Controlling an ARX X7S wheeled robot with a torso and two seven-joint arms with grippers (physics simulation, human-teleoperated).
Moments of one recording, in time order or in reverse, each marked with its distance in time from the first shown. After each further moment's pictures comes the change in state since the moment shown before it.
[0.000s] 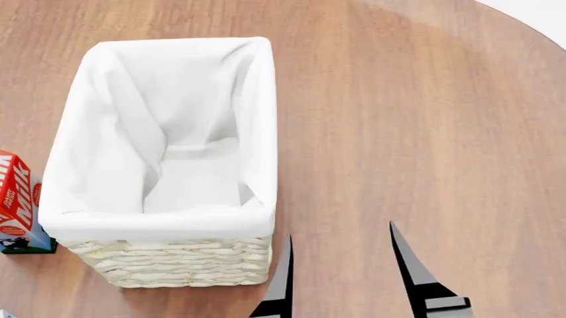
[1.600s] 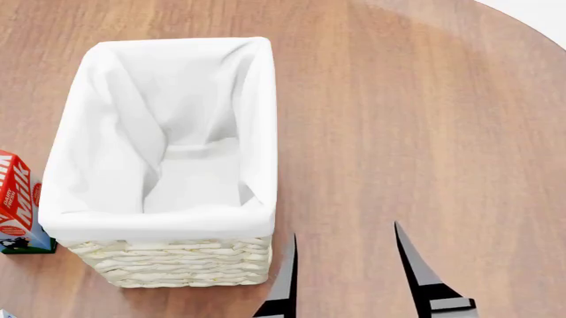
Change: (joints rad) left arm 0.243 -0.100 0.053 -0.192 0.067 0.329 -0.020; right arm 0.005 0.024 -0.007 -0.005 0.016 0.001 0.029
